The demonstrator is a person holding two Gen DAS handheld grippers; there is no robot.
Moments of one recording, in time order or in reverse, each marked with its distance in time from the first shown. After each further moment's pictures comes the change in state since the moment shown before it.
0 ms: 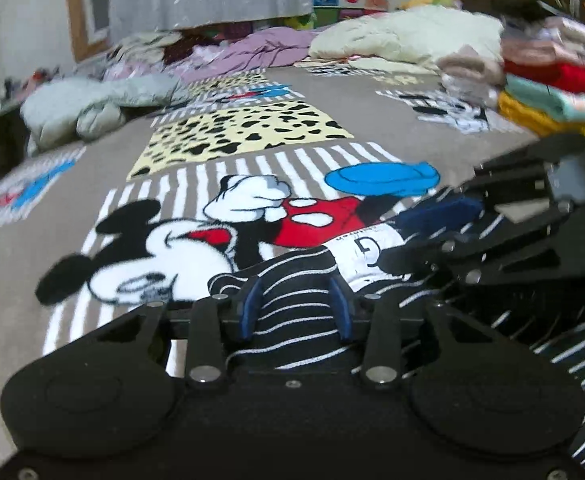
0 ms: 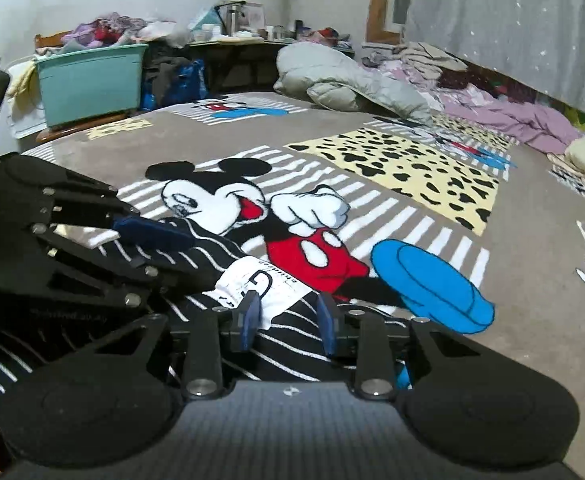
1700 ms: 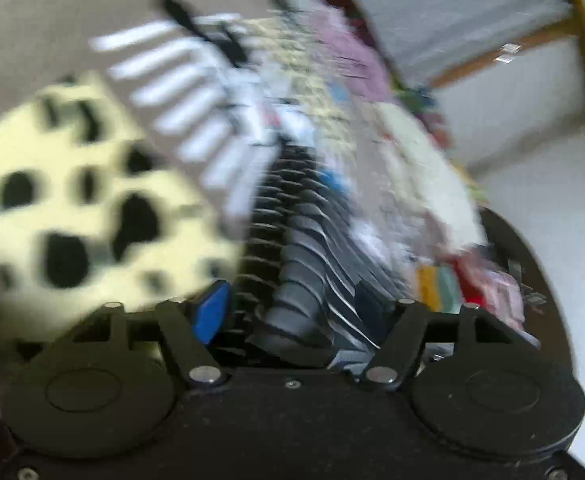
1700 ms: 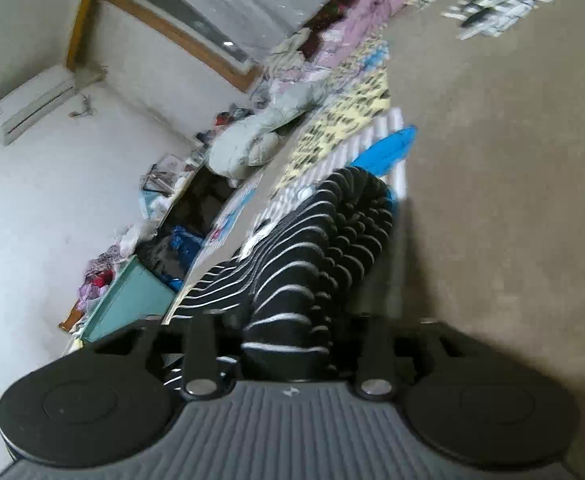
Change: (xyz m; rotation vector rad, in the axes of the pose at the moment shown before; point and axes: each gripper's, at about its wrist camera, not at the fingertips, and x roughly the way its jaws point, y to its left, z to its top) left arm -0.073 0.068 -0.092 -1.081 0.038 -0.361; right arm -0.097 -0.018 -0.093 0.991 -0.206 0.162
